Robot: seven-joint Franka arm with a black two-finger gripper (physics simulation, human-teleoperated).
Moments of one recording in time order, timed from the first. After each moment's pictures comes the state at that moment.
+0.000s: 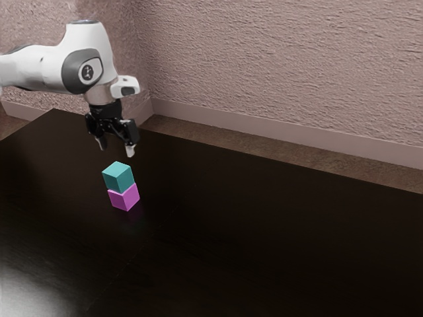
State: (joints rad) arm 0.15 0.10 -0.02 -1.82 0.01 1.90 0.13
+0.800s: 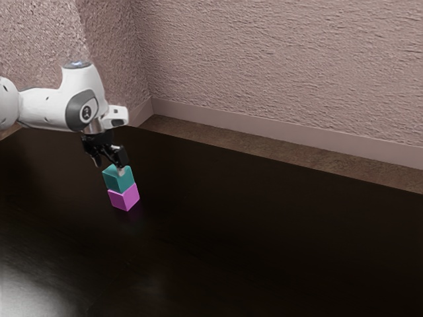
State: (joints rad) arm 0.27 0.28 -0.01 -1.87 0.04 2.20 0.29
